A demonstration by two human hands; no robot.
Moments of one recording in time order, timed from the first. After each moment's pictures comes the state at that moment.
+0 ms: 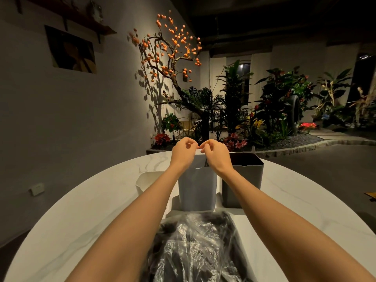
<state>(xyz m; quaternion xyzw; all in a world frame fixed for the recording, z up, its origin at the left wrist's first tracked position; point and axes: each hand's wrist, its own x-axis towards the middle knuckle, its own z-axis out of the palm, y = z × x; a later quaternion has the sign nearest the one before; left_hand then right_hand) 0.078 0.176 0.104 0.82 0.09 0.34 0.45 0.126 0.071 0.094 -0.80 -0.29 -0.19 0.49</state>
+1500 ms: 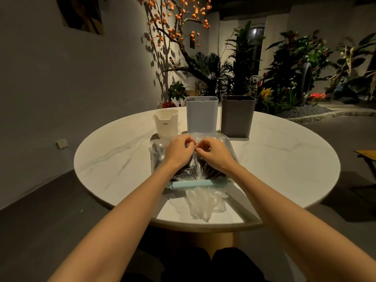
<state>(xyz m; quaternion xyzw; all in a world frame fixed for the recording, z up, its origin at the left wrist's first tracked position) -0.118 0.120 -0.031 0.88 0.08 0.32 0.34 -0.063 -0.009 -0.031 -0.81 -0.40 -0.09 0.41</state>
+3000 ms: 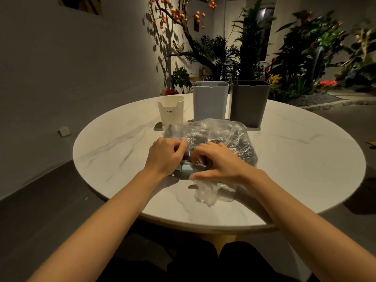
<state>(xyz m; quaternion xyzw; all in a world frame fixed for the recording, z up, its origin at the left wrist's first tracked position) -0.163 0.153 -0.053 0.89 0.03 0.40 0.22 -0.090 -0.023 -0.041 -0.77 -0.60 -0.06 0.22</state>
